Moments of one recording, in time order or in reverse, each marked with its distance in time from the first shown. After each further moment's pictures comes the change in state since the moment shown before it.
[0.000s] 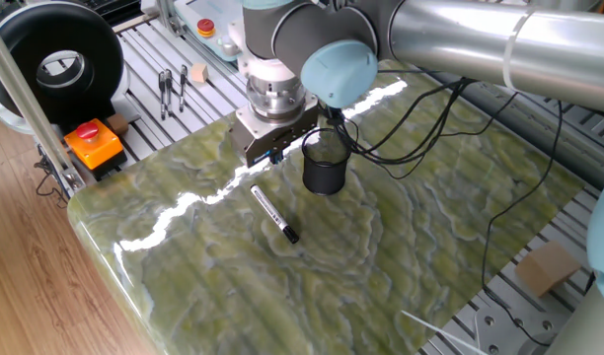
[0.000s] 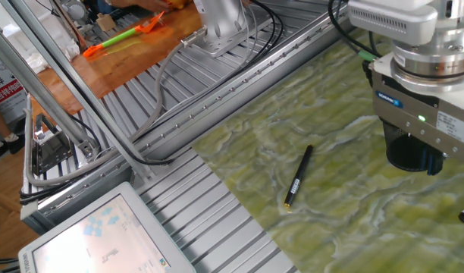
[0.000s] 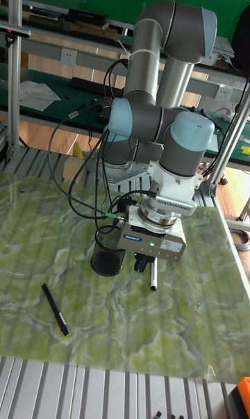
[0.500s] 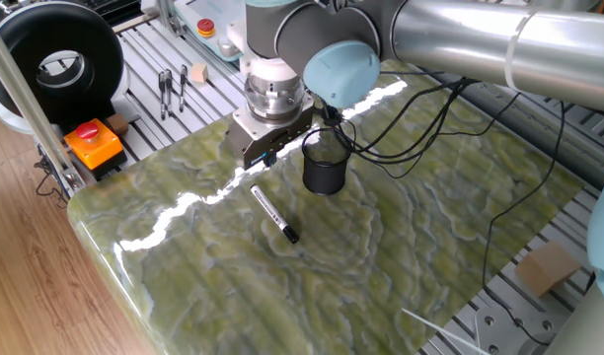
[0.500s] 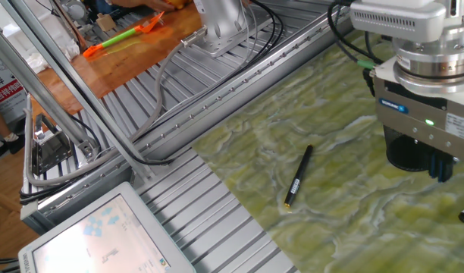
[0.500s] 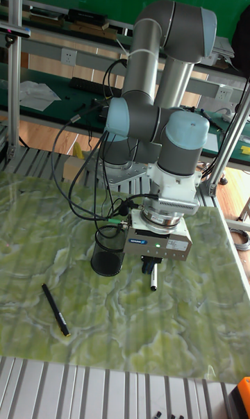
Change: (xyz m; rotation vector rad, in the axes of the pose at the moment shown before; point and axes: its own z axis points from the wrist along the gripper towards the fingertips) arm -0.002 0.023 -0.001 -0.091 -0.009 -0.046
